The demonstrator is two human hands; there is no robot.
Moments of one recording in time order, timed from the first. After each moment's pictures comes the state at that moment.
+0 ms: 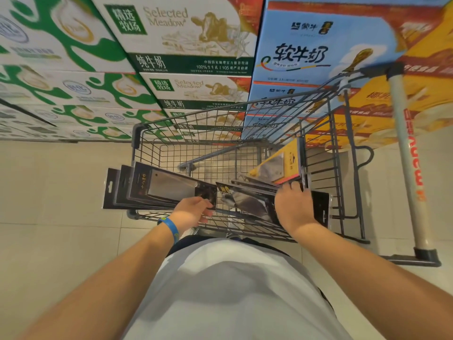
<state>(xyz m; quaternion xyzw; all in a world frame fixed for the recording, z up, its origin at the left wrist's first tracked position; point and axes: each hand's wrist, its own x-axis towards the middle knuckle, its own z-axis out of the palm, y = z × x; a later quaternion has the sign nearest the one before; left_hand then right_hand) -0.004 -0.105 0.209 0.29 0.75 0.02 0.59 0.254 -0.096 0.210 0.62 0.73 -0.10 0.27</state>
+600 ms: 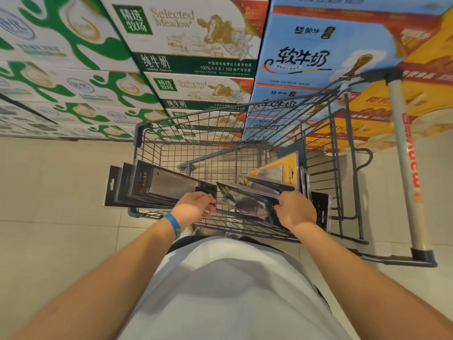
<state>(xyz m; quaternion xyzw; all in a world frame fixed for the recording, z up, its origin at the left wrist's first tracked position) -0.001 -0.101 0.223 0.29 0.74 0.04 0.61 0.258 -0.100 0.215 0.72 0.61 -0.29 0.16</state>
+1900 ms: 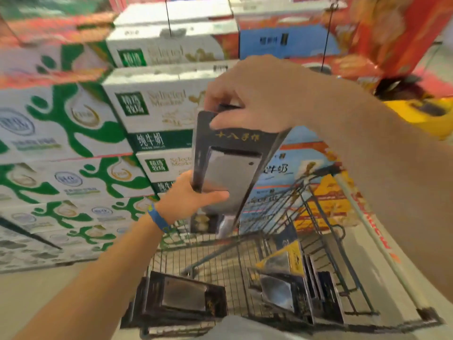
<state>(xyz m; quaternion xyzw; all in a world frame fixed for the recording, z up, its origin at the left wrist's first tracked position) -0.036 0.059 0.439 0.67 0.44 0.33 0.50 0.169 0.070 0.643 0.39 0.91 0.01 -0.10</state>
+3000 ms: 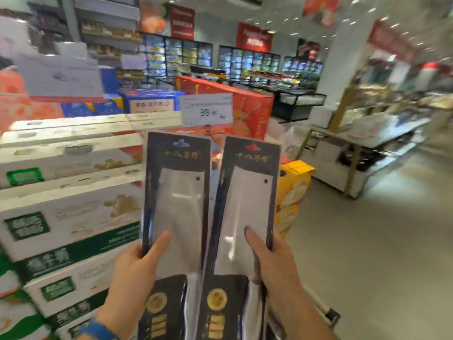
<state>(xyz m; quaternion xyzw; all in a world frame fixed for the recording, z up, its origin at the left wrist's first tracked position) 0.005 0.044 0.526 0.53 0.47 0.43 0.57 0.206 -0.083 0.538 0.64 0.26 -0.29 -0.66</state>
